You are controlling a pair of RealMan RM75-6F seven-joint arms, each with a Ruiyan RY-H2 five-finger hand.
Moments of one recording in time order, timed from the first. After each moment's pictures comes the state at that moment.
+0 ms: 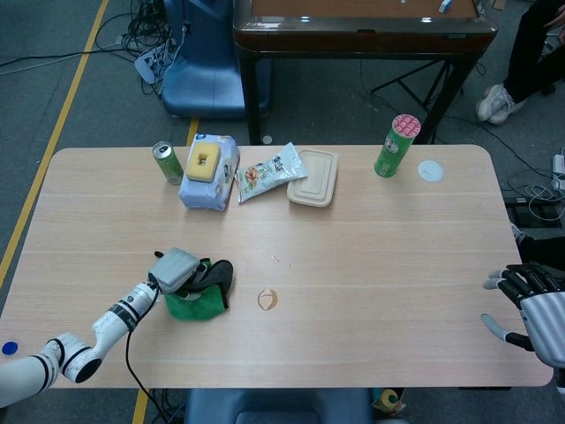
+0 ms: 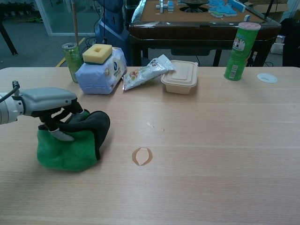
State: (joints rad) left arm -0.76 -1.48 -0.02 -1.25 1.49 0.84 -0.10; right arm 0.04 -0.91 0.00 -1.68 -1.69 1.57 0.02
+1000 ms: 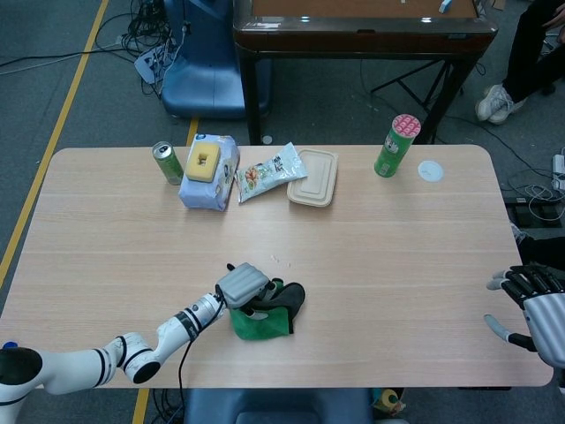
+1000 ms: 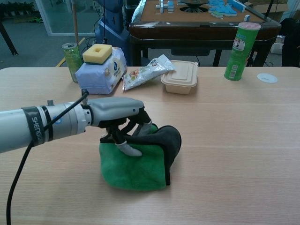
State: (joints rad) left arm -0.91 -1.69 -0.10 -1.31 1.44 0.76 -0.05; right arm 0.04 -0.91 0.00 -1.69 -1.68 1.56 0.01
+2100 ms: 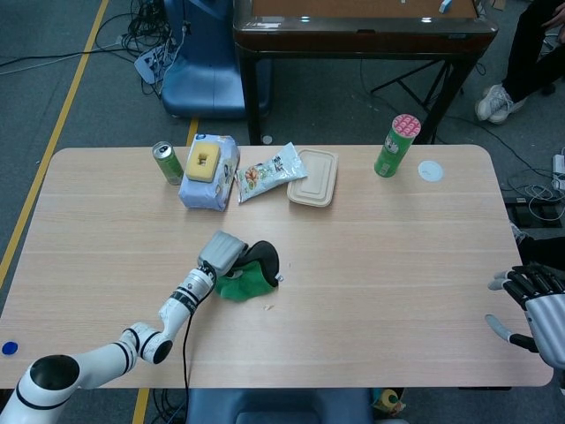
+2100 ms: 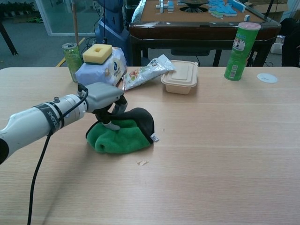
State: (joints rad) left arm -0.90 -1.88 -0.16 -0.89 1.29 0.82 0.20; right arm 0.03 -0.90 0.00 -1.69 -1.68 1.57 0.01
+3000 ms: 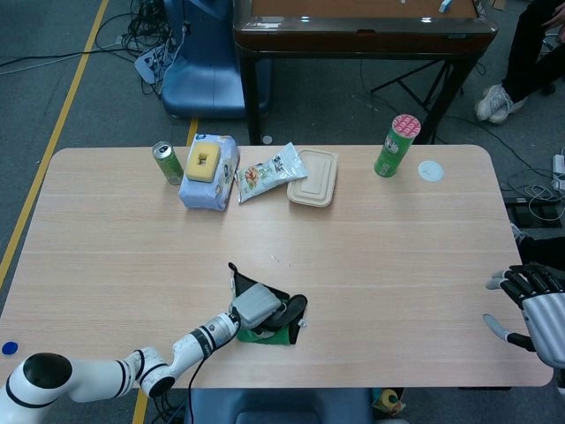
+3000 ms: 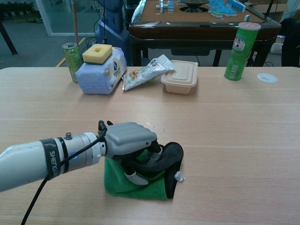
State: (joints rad) left arm -0.90 -1.82 -0.03 -1.24 1.44 0.76 0.10; right arm 0.03 -0.90 0.00 -1.70 -1.68 1.57 0.00
